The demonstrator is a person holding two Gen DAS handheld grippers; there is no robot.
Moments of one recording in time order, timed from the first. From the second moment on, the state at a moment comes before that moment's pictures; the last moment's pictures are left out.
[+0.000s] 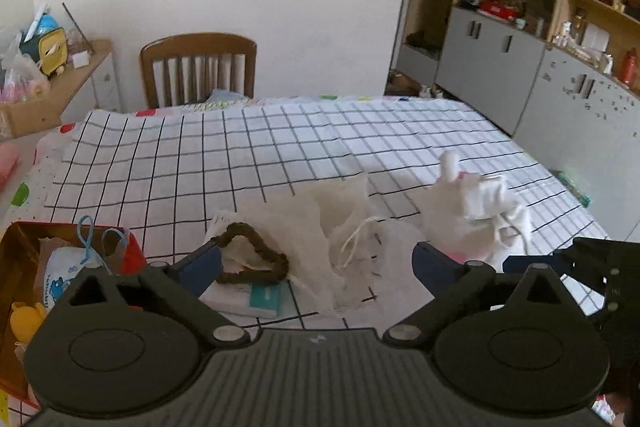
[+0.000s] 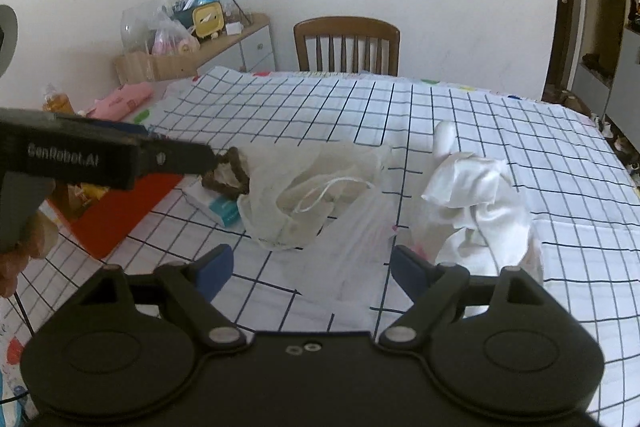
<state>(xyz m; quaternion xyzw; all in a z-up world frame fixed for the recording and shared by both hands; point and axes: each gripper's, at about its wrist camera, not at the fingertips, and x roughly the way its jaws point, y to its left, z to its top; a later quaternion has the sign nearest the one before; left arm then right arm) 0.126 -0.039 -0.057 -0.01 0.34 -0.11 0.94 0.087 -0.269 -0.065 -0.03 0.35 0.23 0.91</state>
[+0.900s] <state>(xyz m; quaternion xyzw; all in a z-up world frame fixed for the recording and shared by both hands) 0.201 -0.020 -0.107 0.01 0.37 -0.01 0.93 0.144 -0.233 -0.112 -0.08 0.38 0.22 0.89</state>
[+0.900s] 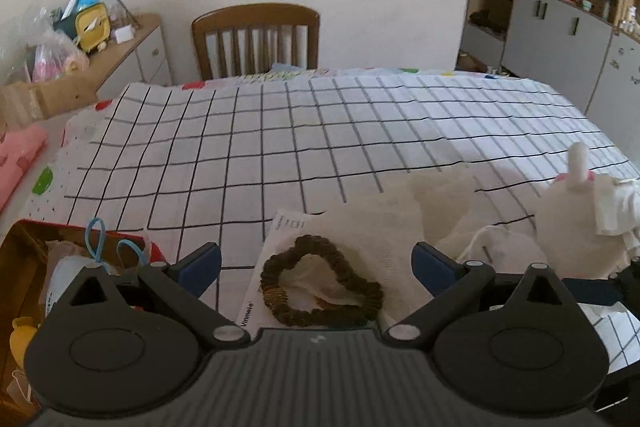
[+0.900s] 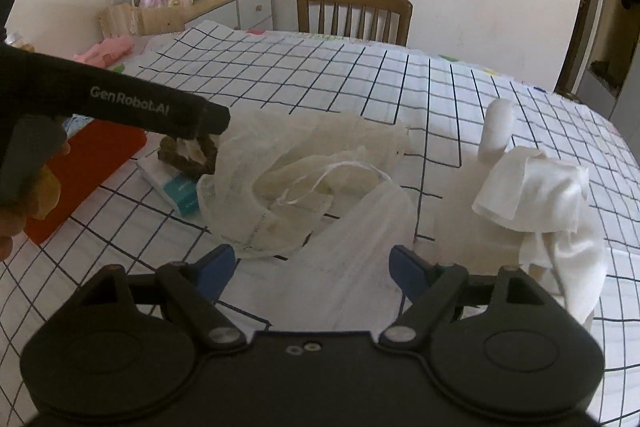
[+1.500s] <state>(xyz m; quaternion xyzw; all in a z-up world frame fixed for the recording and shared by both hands) 0.211 -0.012 -0.116 -0.03 0.40 -0.02 0.92 0.163 -0.240 -0.122 -0.07 0.41 0.20 0.89</state>
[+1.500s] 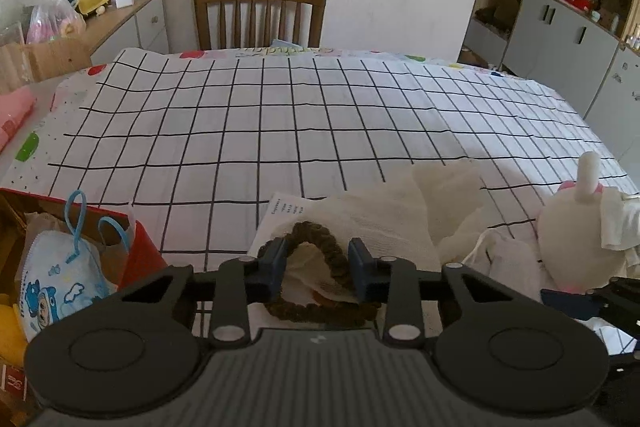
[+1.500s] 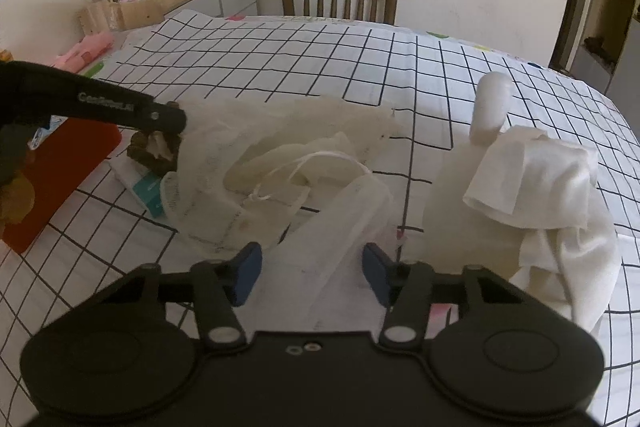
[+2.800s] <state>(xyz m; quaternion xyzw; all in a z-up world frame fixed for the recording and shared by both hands) 0.137 0.009 -0.051 -0.04 0.36 -0.09 0.93 0.098 -0.248 -0.040 -0.04 0.32 0.22 0.92</state>
